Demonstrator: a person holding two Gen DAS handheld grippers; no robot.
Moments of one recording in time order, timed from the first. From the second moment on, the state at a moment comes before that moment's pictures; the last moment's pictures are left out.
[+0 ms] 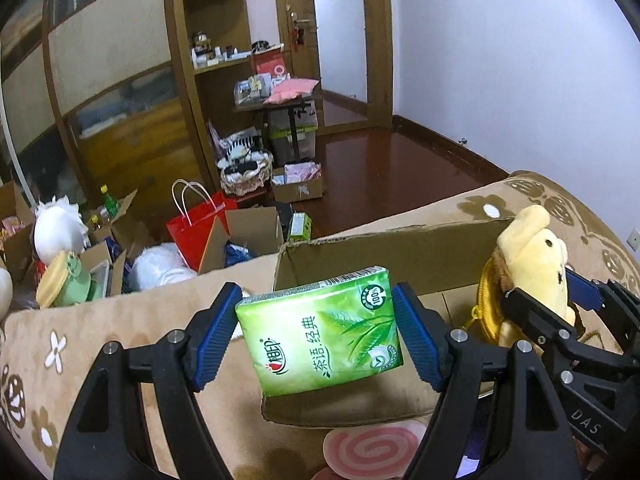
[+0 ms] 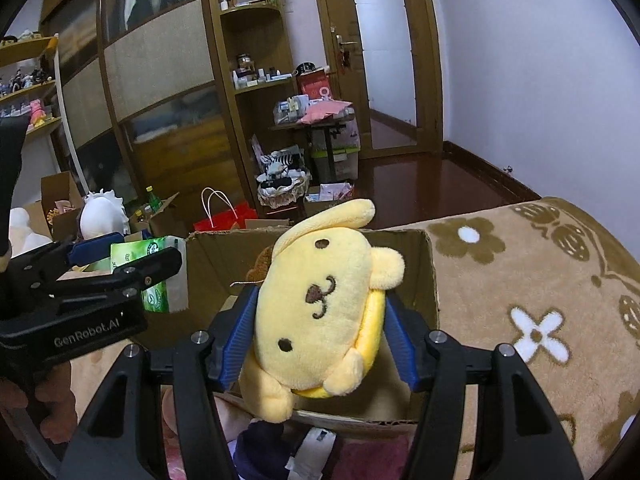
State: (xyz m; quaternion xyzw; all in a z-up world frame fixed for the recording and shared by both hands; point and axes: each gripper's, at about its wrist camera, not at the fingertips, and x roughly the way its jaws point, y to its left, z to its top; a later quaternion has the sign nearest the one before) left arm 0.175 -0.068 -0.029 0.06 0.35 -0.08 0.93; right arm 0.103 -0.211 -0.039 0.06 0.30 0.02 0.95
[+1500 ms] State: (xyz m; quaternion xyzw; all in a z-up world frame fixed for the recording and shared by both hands) left arm 0.180 -0.065 -0.055 0.04 0.39 -0.10 0.91; right arm 0.099 -0.209 -0.052 0.07 0.32 0.00 0.95
